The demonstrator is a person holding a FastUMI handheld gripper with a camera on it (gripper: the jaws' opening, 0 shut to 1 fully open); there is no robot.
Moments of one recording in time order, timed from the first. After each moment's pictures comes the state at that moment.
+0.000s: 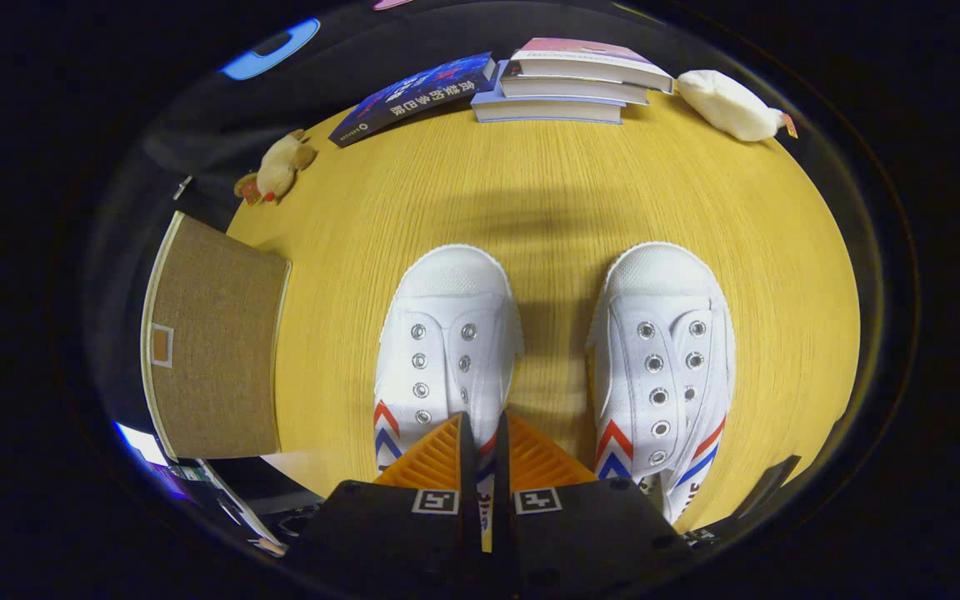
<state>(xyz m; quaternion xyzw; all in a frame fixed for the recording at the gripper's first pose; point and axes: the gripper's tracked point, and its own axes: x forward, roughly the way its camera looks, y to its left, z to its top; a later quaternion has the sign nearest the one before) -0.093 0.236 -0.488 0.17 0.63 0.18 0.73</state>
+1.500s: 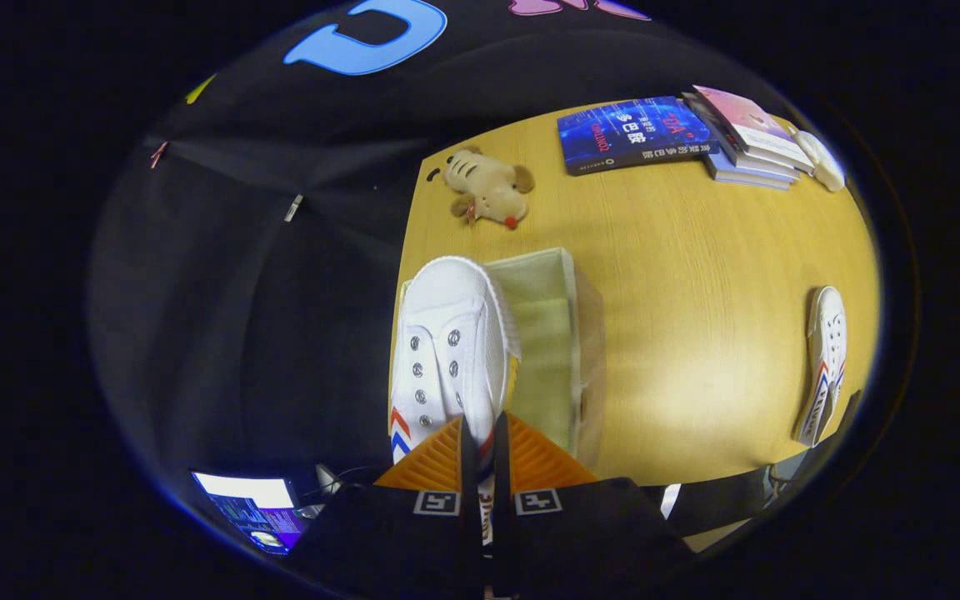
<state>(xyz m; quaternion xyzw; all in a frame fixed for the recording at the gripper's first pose) -0.087 0.497 -0.229 0.28 0.62 0.26 0.69</state>
